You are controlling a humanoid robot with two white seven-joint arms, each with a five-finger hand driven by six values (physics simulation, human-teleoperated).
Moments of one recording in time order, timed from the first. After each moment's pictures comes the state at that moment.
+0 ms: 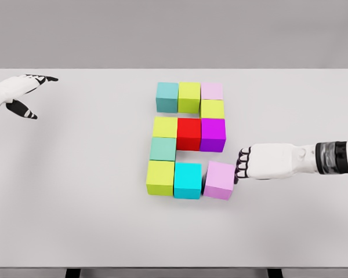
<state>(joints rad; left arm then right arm) -0.88 0.62 -0.65 -0.54 -0.54 -0.61 -0.21 -0.97 -1.05 1.36 -1.67 0.62 -0.61 0.15</state>
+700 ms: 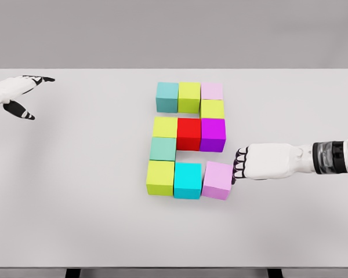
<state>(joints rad) -0.88 0.62 -0.64 -0.52 -0.54 -0.61 -0.21 -0.97 -1.04 1.36 -1.68 0.62 -0.61 0.15</state>
